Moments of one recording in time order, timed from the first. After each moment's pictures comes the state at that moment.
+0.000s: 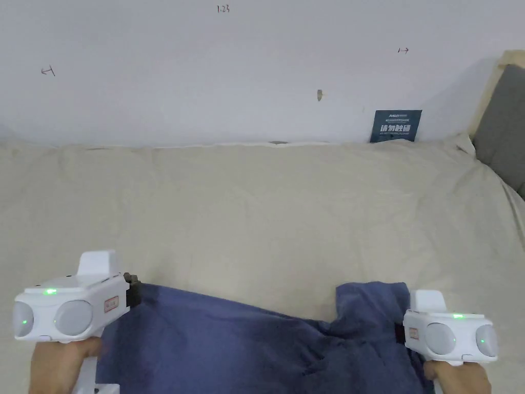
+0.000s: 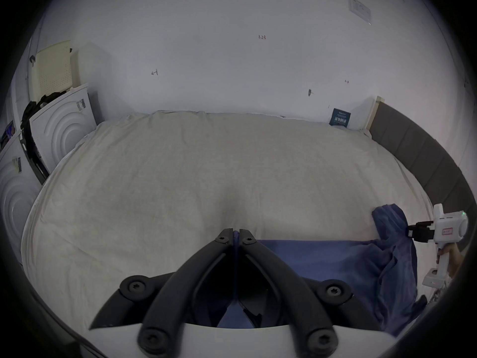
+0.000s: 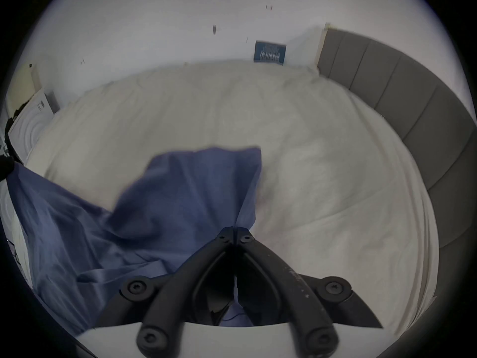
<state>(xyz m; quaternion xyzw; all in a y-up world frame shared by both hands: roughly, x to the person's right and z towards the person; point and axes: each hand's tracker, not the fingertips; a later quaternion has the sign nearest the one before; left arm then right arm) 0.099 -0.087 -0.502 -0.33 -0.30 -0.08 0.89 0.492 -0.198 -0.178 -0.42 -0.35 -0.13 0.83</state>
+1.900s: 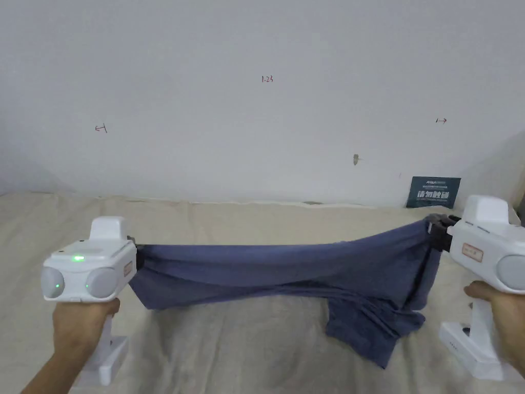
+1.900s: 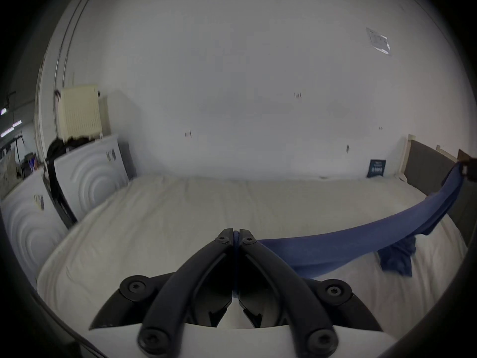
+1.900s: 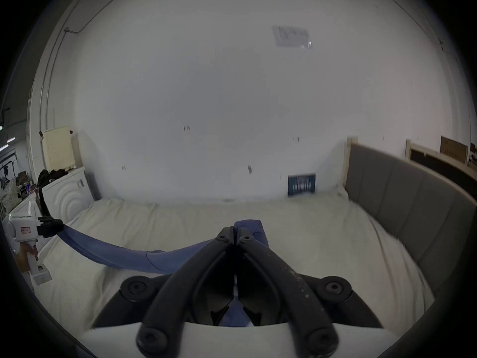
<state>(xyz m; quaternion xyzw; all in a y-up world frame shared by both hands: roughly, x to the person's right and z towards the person) 0.115 -0.029 -0.602 -0.20 -0.23 -0.08 0.95 0.514 0.007 -0.268 -0.15 -0.29 -0.10 0.94</state>
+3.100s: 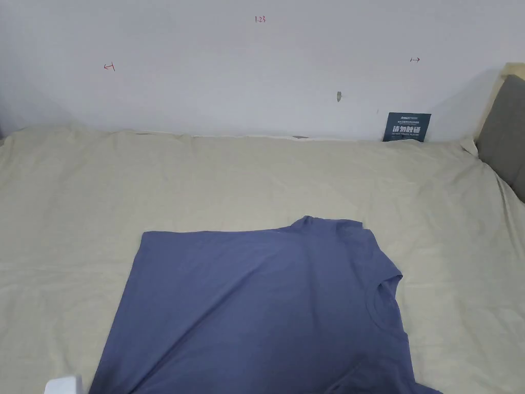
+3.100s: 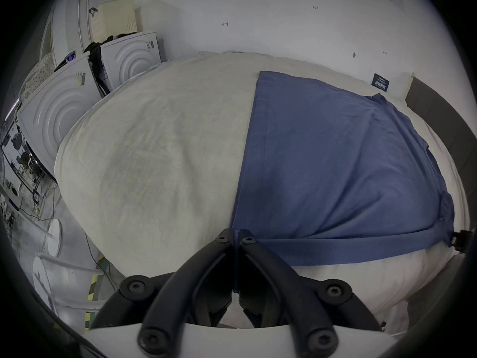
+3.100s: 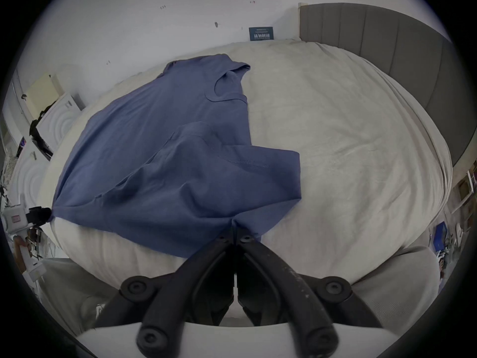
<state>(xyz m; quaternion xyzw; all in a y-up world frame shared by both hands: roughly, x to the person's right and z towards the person) -0.136 -0.221 -0.317 -0.42 -0.16 -0.10 0.89 0.274 -0.235 0.048 -0.42 -0.31 -0.22 0.82</state>
